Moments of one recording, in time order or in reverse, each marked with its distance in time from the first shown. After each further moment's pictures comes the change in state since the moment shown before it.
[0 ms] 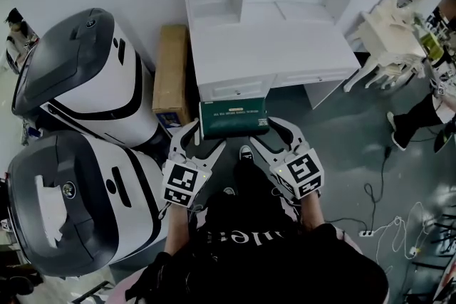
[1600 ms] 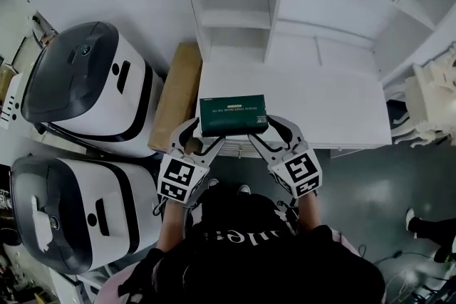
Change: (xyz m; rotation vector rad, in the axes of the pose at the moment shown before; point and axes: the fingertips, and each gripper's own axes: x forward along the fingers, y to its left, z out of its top) left arm 0.257 0.181 0.046 -0.099 0.124 0.230; right arm 0.210 -0.267 0.032 0.004 -0.055 0.247
